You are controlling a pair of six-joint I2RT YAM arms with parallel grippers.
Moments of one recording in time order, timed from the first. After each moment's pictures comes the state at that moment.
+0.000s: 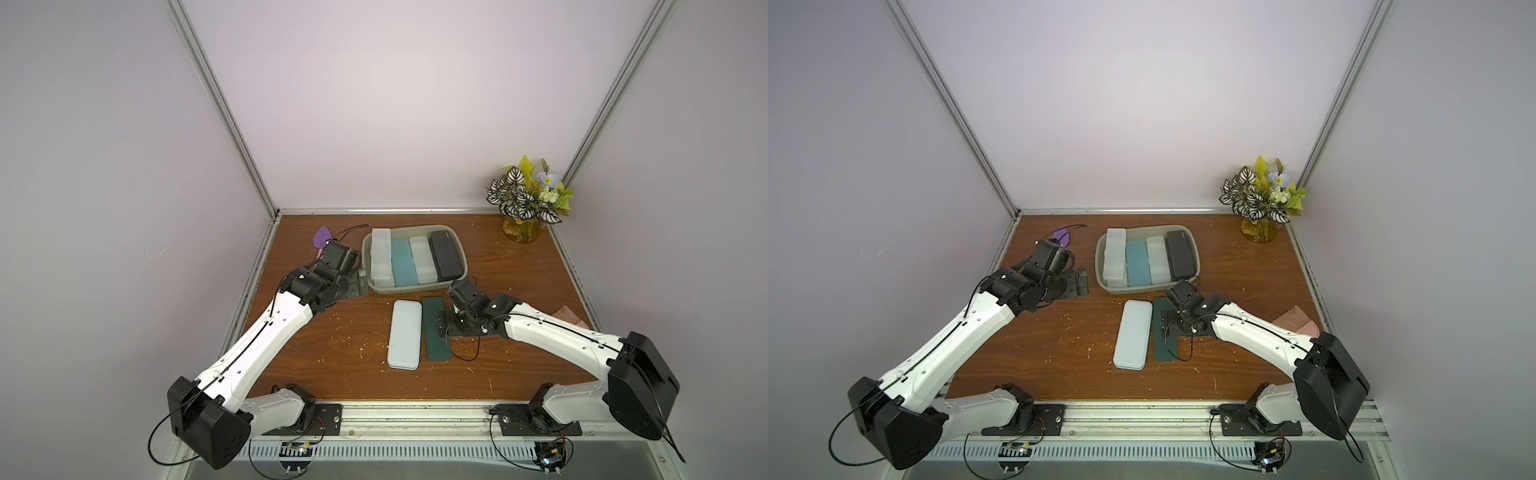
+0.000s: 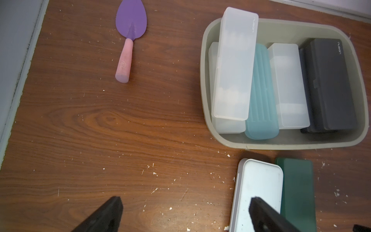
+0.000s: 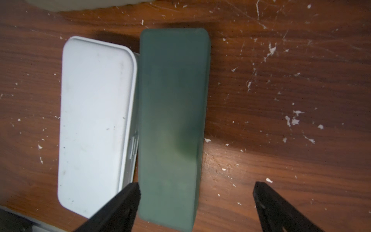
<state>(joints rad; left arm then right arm) -0.48 1.24 1.19 -0.92 -0.25 -0.56 0.79 1.36 0.87 -0.66 0.07 0.70</state>
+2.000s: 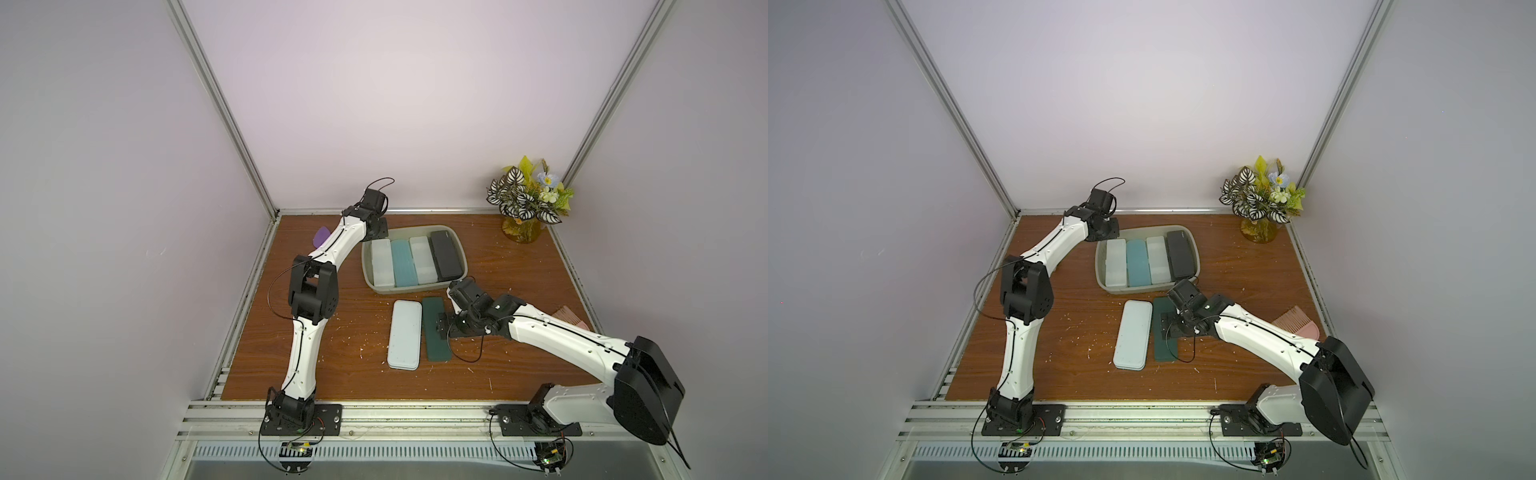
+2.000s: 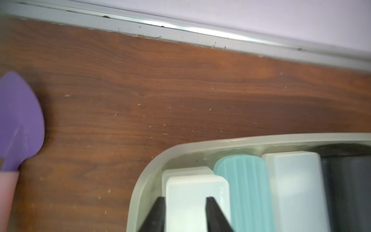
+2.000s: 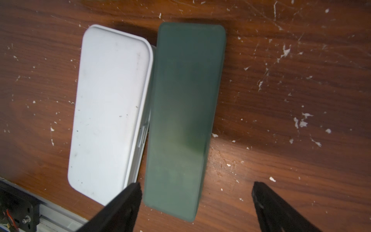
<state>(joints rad) -0.34 2.23 2.06 -0.76 -0.13 -0.42 0.79 1.33 0.87 -0.67 0.02 0.63</state>
